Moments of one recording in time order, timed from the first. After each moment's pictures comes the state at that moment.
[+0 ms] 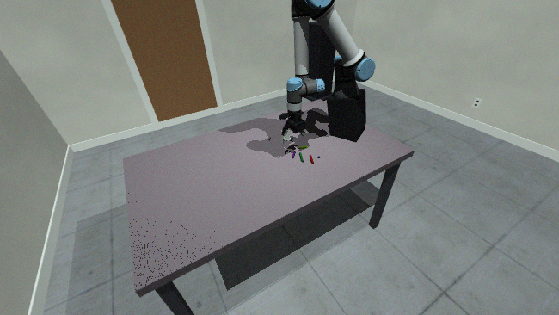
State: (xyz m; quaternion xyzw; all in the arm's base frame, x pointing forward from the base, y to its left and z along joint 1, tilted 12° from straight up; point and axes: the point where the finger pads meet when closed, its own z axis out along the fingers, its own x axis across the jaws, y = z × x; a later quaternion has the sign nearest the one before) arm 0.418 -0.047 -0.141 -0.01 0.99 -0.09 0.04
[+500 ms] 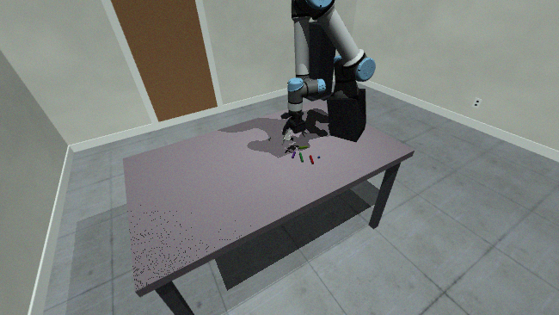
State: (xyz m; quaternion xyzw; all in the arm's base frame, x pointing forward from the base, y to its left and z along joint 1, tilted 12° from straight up) arm 0.415 -0.043 -0.142 0.04 0.99 -0.09 0.04
